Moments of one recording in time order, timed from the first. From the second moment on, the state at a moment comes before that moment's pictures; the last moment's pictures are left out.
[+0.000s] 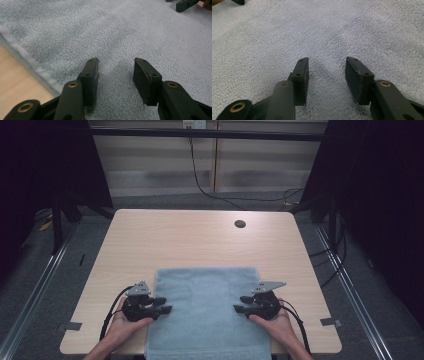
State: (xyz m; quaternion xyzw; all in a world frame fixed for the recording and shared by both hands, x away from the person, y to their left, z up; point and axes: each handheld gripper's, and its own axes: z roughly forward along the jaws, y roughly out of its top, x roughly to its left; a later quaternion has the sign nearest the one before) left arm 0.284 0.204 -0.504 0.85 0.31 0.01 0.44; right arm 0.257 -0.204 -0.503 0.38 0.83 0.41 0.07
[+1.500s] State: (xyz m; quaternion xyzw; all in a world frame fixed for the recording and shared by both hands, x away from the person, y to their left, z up) left arm 0.371 0.227 -0.483 0.80 0.39 0.06 0.45; right arm 0.333 -0.261 -0.481 0.44 0.78 0.42 0.11
